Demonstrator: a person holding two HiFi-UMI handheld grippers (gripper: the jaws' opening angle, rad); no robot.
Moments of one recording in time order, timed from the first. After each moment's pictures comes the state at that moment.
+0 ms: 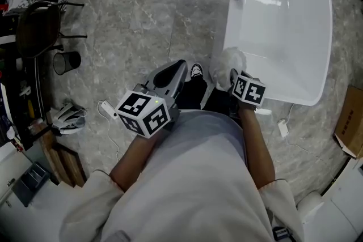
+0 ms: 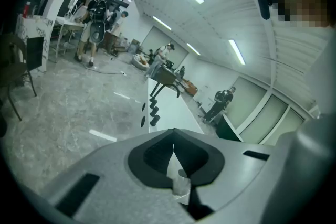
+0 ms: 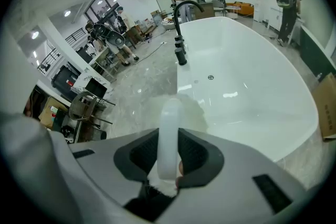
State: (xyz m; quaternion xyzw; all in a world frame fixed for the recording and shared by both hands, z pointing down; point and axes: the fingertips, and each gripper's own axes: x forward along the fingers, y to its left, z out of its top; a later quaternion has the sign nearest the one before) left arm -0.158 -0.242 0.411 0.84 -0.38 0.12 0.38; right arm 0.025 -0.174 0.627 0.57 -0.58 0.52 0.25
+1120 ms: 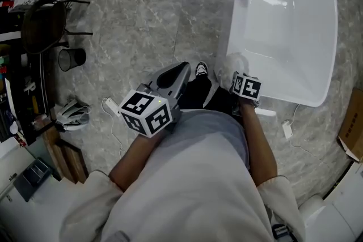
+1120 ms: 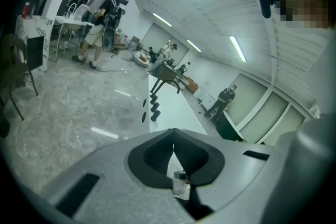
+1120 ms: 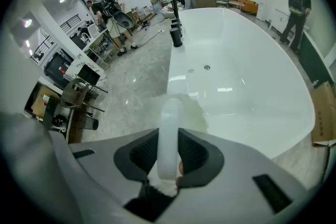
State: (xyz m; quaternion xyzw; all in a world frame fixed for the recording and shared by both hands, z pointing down) left arm -0.159 -0.223 0.418 0.83 -0.37 0.14 0.39; right arm 0.028 -0.142 0.683 0.56 -0.56 0.53 0.32
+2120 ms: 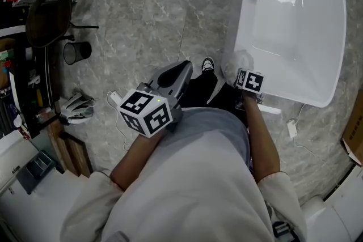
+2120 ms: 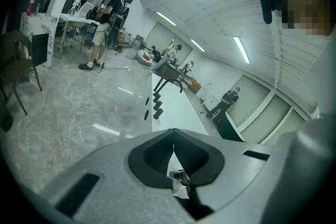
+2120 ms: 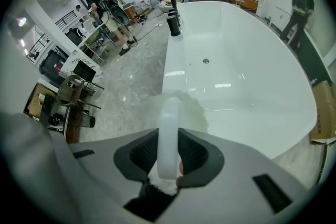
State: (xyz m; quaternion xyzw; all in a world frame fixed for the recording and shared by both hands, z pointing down) left arm -0.171 -0.218 0.421 0.82 -0.38 0.14 0.40; right arm 0.025 -0.139 0.720 0.55 -0.54 0.54 0.33
